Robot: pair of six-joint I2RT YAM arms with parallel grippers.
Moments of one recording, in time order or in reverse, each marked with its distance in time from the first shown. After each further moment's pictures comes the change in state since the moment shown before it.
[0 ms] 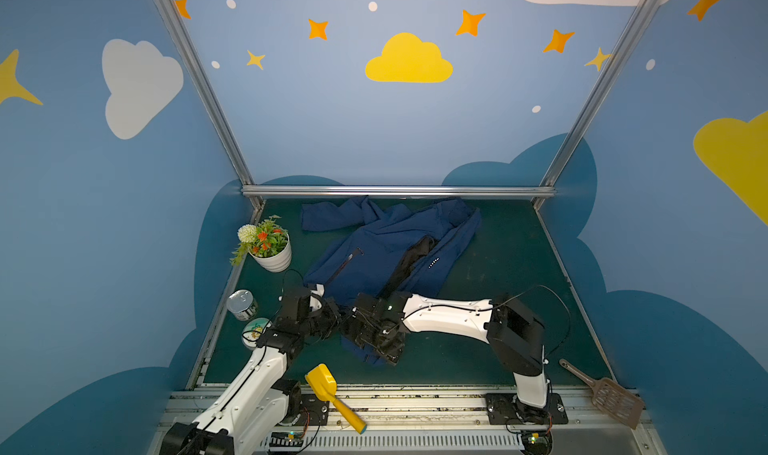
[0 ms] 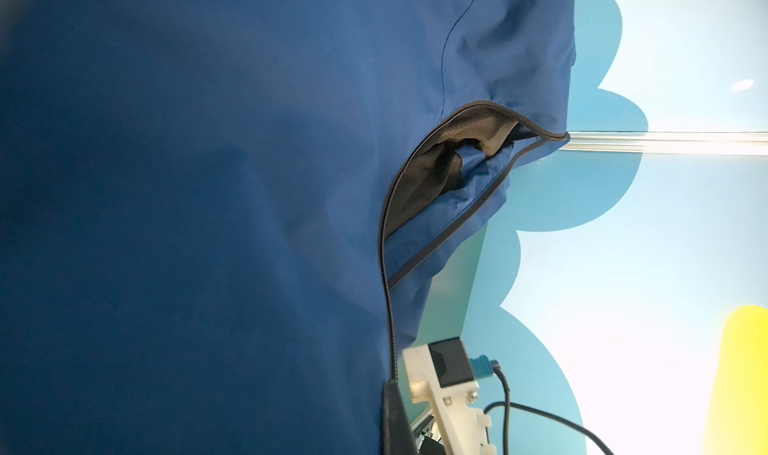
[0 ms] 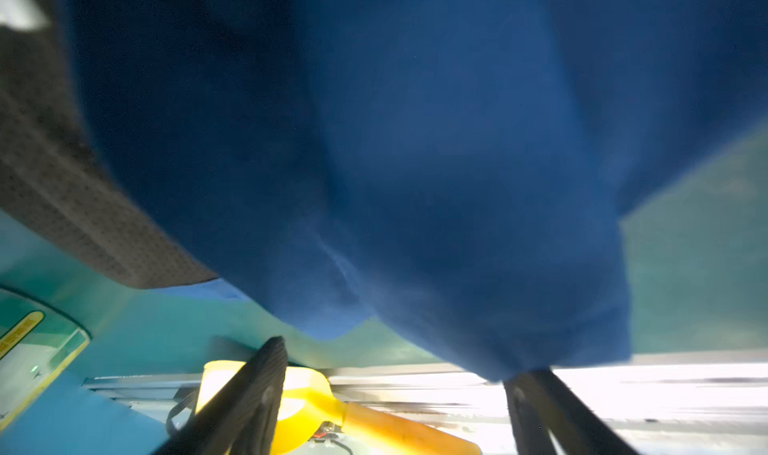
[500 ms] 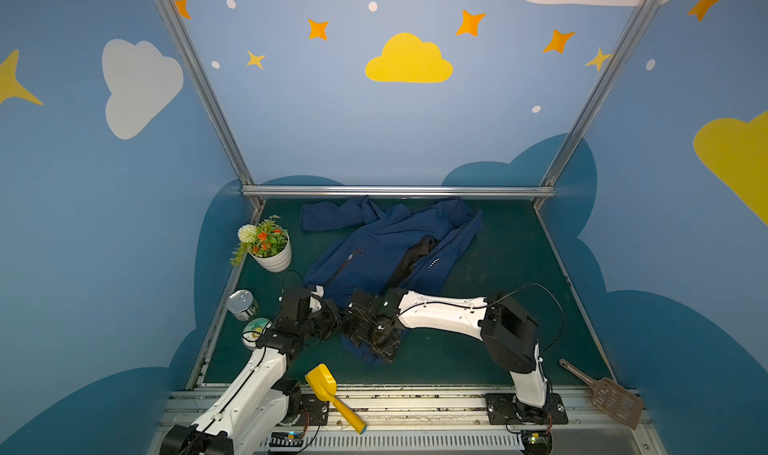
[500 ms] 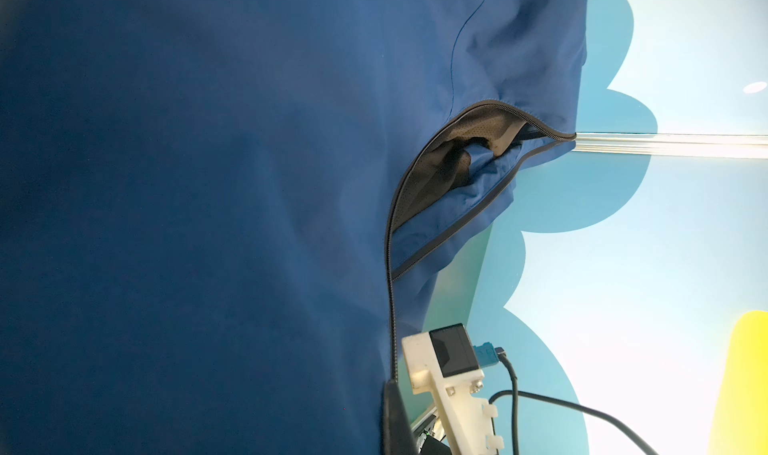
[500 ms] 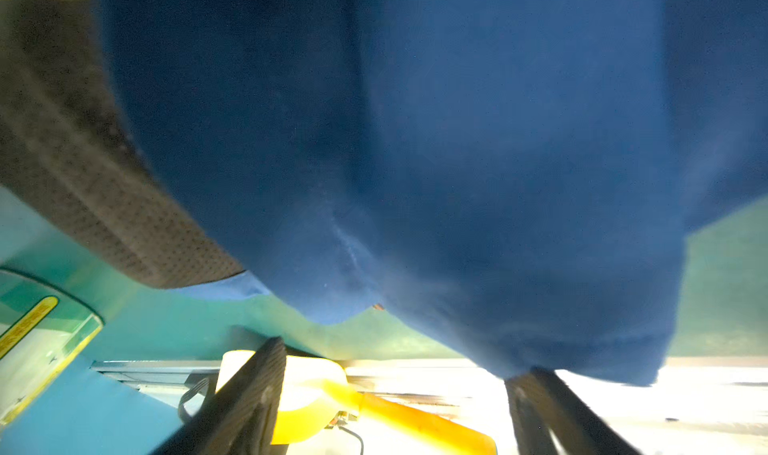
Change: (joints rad) left arm 0.000 -0.004 0.000 -0.024 -0.004 0.001; right arm -0.012 0.037 0.058 -0.025 -0.027 -0.024
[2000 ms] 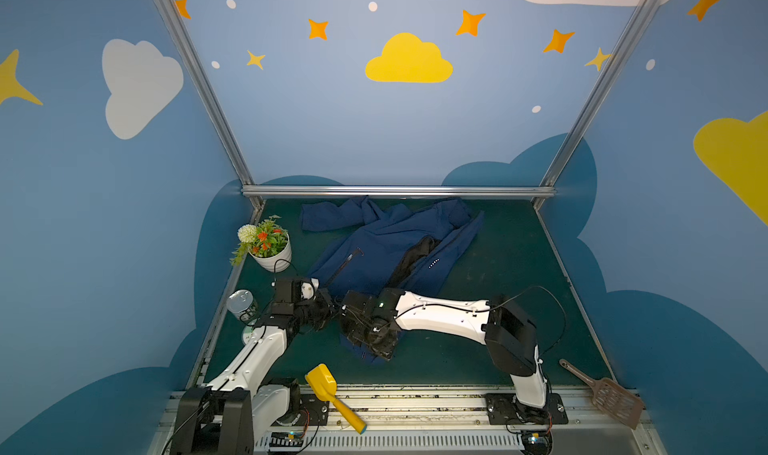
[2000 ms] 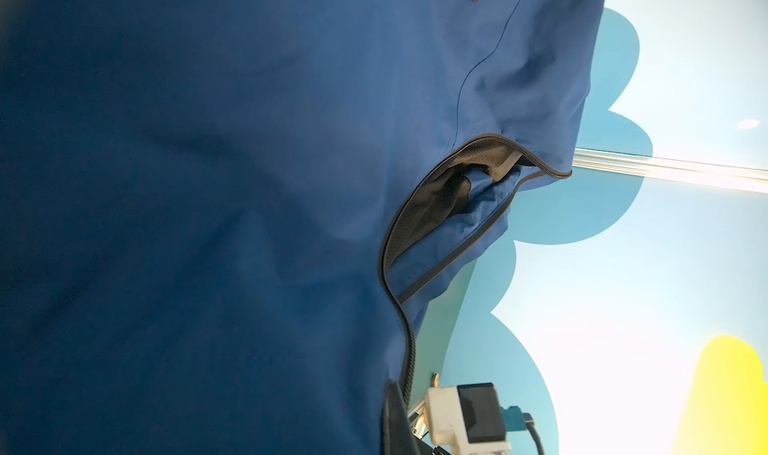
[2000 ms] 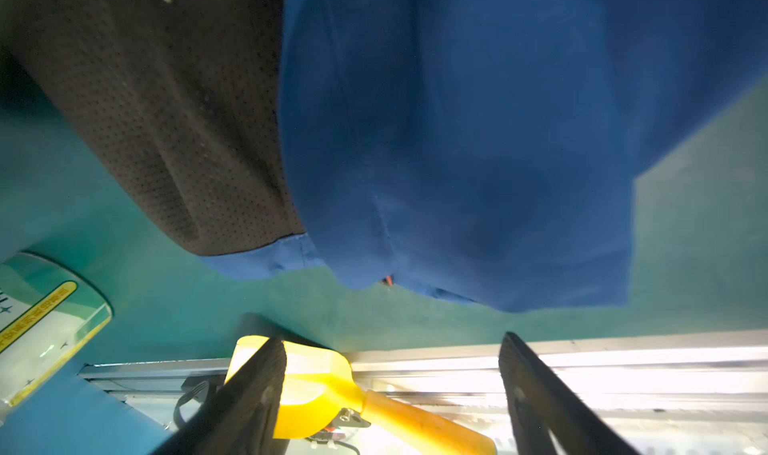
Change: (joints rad) left arm 0.173 0.215 0.104 -0.013 0.165 0.097; right arm 0.047 0.010 0.090 -0.070 0.102 -0.002
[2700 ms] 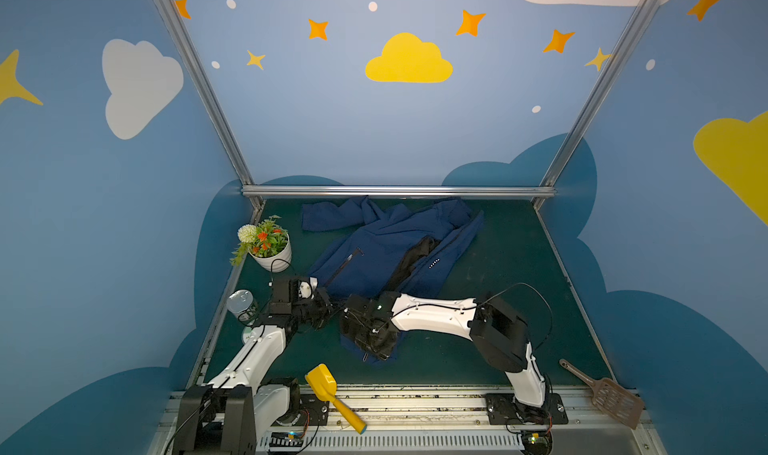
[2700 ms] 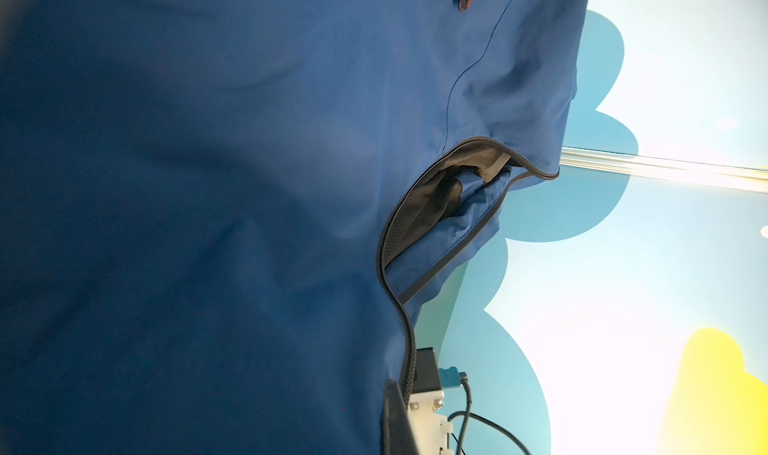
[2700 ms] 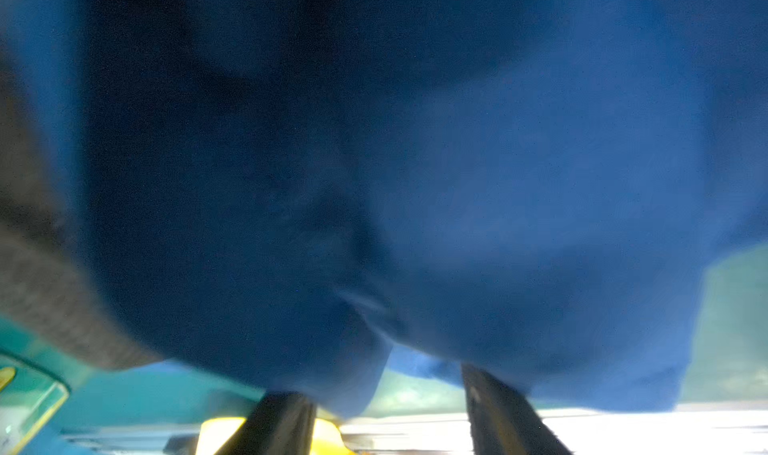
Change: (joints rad) left arm 0.024 0.007 0.000 0.014 0.028 0.015; right arm -0.027 0.048 -0.062 0.050 -0.022 0.051
